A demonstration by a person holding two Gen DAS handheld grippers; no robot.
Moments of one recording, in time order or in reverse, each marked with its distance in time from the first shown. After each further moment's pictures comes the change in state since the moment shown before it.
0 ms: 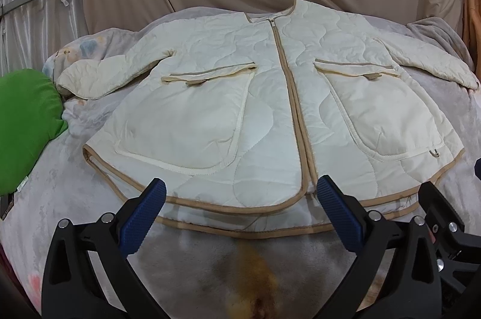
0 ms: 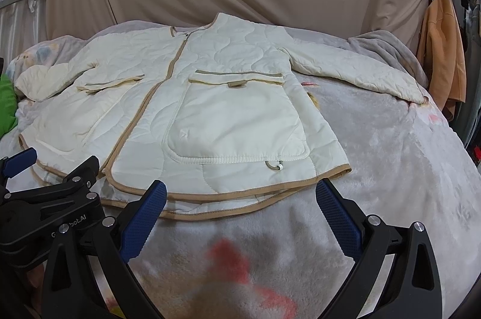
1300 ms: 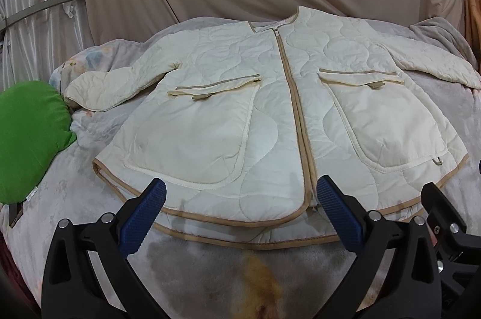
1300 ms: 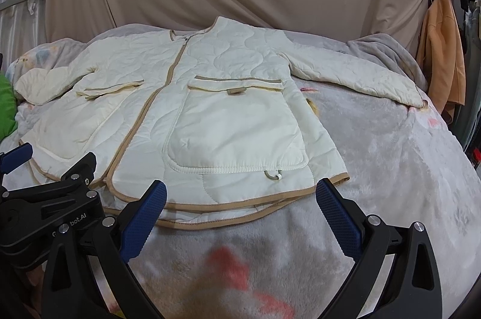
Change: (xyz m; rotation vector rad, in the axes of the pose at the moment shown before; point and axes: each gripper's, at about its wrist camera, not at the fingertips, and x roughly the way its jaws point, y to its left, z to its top) left arm -0.007 -0.001 0.009 0.023 -0.032 0.038; right arm -0.003 -0.001 0.008 -0.004 -0.008 -0.001
